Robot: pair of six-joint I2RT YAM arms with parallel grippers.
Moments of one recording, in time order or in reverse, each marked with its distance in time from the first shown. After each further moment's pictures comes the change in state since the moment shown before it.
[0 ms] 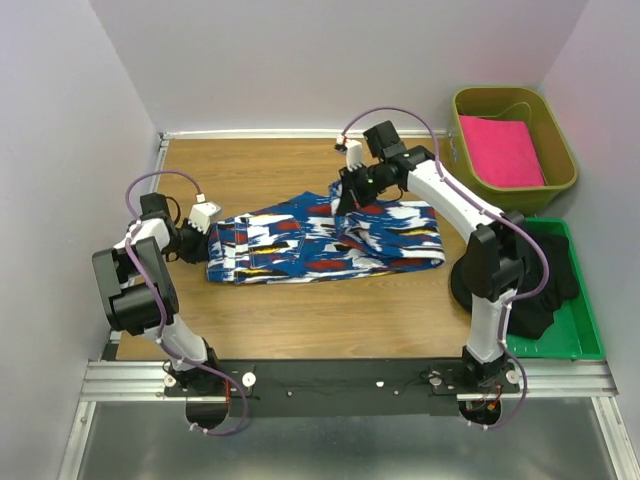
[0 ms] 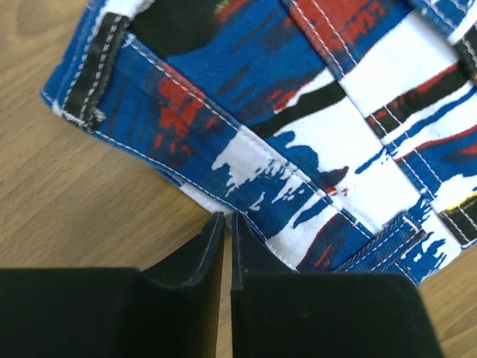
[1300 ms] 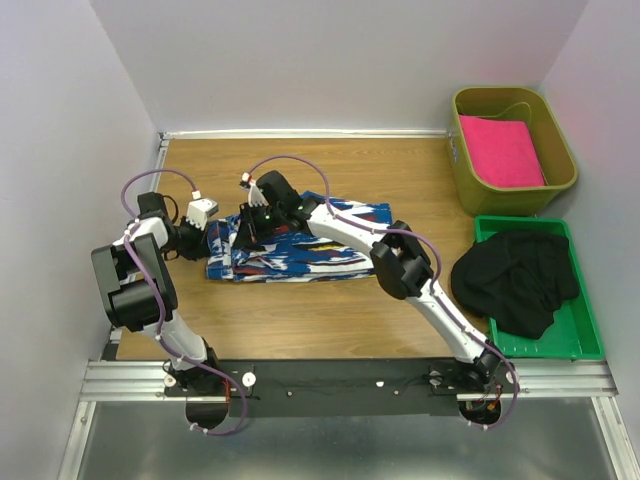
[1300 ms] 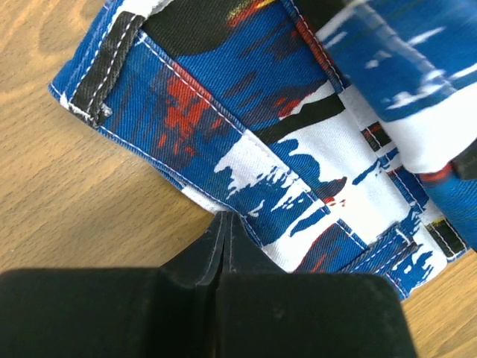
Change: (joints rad) left arm 0.010 0.049 0.013 0.036 0.058 -0.053; right arm 0.406 0.592 0.447 0.502 0.003 0.621
